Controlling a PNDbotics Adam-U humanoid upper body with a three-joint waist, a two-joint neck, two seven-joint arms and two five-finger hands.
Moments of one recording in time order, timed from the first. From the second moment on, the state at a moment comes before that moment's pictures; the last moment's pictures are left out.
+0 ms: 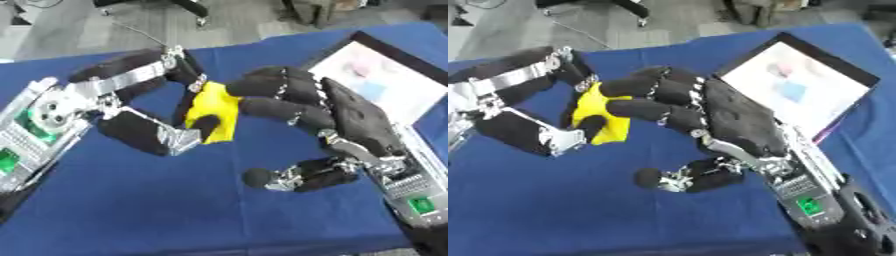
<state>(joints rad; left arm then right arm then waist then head) -0.62 0.62 -0.49 -1.99 0.05 0.11 -0.45 -0.49 -0.35 0.47 -1.98 0.62 -0.70 0.06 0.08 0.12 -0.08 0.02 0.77</state>
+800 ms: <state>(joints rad) -0.63 0.62 -0.53 -1.99 0.11 0.15 -0.50 -0.48 -0.35 0.49 -1.98 0.68 -0.68 0.01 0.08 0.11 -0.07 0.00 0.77</state>
